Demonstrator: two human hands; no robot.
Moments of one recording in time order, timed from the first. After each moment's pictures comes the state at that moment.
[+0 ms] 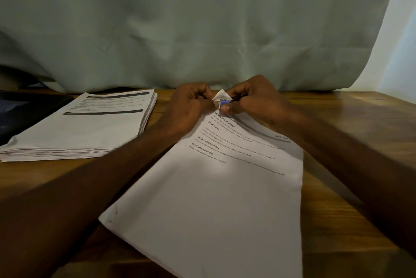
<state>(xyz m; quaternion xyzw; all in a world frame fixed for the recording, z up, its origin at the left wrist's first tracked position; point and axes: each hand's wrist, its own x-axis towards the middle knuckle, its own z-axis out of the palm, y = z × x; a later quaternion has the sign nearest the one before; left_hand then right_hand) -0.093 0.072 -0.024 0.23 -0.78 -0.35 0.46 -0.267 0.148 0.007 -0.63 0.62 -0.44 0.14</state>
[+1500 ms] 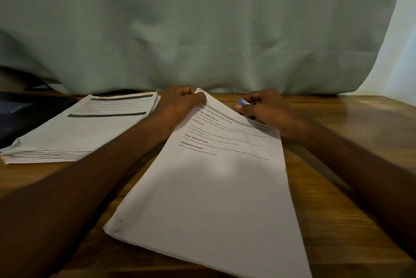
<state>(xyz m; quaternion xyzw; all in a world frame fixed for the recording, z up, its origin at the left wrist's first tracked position) -0.078 0.053 -0.015 0.37 -0.69 -0.45 0.43 -0.298 0.133 -0.014 -0.55 0.70 -0.44 0.14</state>
